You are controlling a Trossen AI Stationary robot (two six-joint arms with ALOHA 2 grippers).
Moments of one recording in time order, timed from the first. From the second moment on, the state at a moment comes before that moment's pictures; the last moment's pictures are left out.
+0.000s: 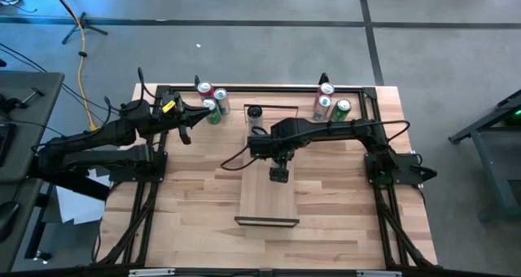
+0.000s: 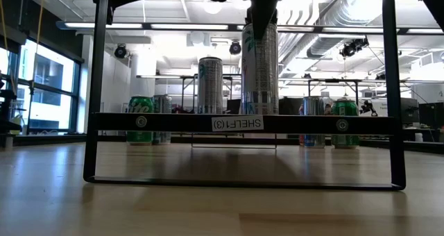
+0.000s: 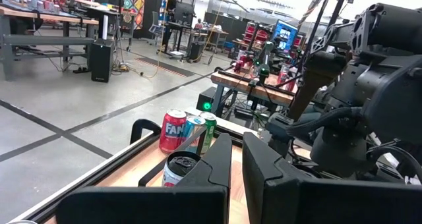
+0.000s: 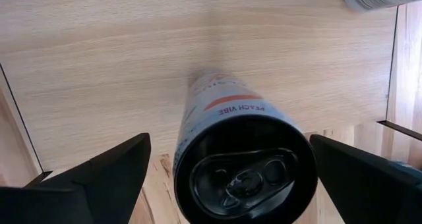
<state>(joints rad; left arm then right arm) 0.28 0.56 0.57 0.02 -0.07 -0.23 0.08 2.08 2.15 -1.53 0.08 0.23</state>
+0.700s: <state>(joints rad) 0.28 0.56 0.57 0.02 -0.07 -0.23 0.08 2.08 2.15 -1.48 0.06 0.25</state>
